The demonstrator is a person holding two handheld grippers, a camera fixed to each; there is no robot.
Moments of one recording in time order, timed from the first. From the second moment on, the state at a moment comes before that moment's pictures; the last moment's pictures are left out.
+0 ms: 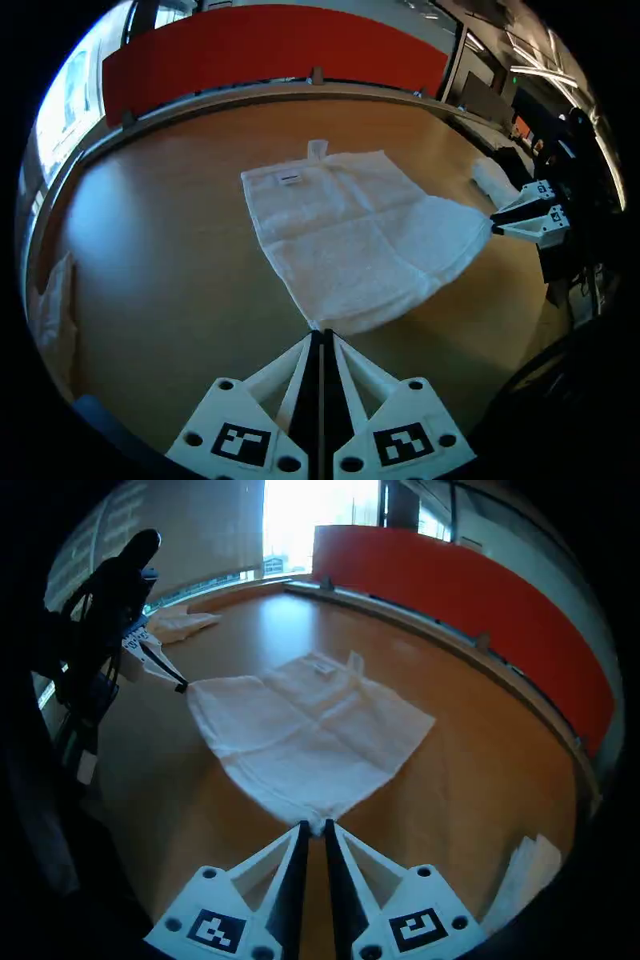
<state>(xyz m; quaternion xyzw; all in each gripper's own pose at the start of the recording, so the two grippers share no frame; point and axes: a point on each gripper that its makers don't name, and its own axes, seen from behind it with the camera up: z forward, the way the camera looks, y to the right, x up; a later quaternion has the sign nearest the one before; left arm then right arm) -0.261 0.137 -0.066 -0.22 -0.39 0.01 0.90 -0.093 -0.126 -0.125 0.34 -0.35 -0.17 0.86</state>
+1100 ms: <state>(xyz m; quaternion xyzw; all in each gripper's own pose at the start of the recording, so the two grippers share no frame) -0.218 0.145 -0.075 -0.23 -0.38 -0.01 0.90 -0.058 -0.123 -0.136 0.34 -0.35 -0.14 0.86</state>
